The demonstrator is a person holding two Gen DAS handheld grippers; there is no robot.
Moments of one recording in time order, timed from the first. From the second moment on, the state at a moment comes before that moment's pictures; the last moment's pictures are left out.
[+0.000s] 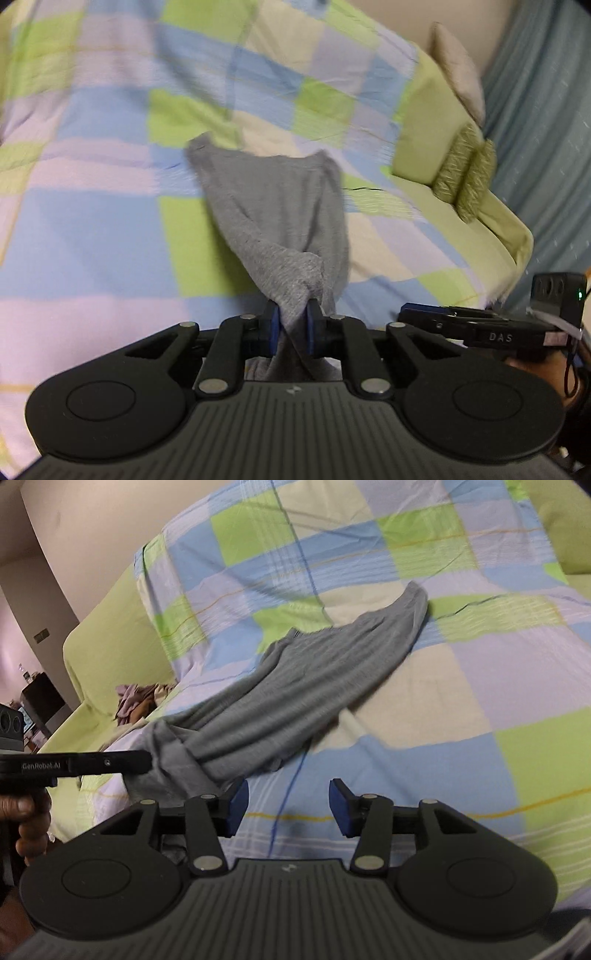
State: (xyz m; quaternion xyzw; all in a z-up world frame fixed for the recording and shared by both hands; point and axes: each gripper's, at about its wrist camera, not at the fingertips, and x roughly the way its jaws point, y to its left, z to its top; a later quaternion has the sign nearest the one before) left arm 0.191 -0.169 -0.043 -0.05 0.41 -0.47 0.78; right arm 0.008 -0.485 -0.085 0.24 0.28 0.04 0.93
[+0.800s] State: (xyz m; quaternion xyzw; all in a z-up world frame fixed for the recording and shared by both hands) left arm 0.195 -0.153 -0.055 -0.07 0.40 -0.50 0.76; right arm 0.040 -0.489 -0.070 0.30 0.29 0.04 0.91
